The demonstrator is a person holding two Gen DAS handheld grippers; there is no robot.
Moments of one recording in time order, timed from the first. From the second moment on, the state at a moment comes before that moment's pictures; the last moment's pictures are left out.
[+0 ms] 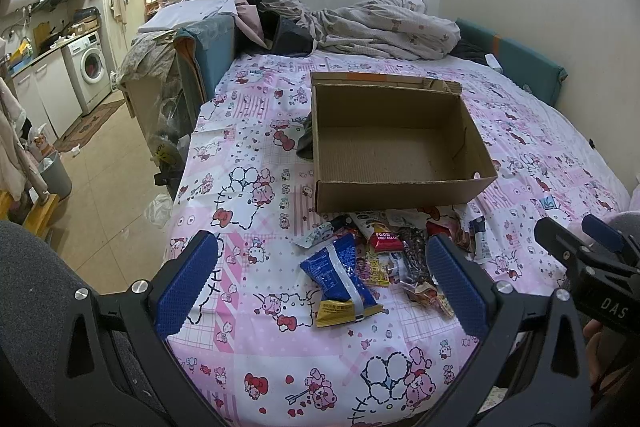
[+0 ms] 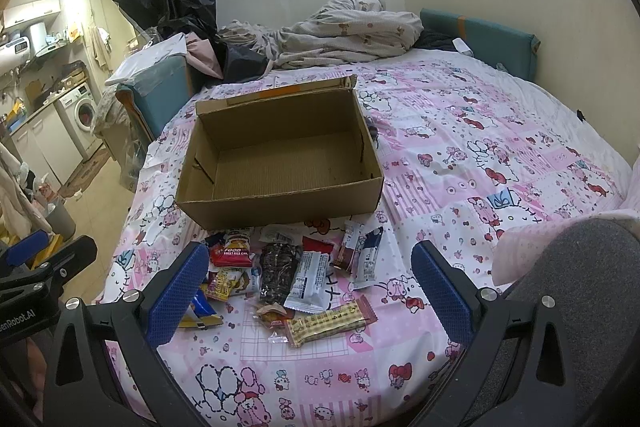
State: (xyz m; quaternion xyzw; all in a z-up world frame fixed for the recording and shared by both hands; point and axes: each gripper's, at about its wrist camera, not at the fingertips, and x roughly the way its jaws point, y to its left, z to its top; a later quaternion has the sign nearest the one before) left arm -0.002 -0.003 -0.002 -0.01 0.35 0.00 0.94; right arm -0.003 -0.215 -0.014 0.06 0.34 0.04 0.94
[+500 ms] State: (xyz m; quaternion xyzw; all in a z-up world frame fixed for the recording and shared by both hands) left arm -0.002 -0.003 -0.002 -0.01 0.35 0.00 0.94; right arm -0.003 -0.215 -0.014 0.06 0.34 0.04 0.94
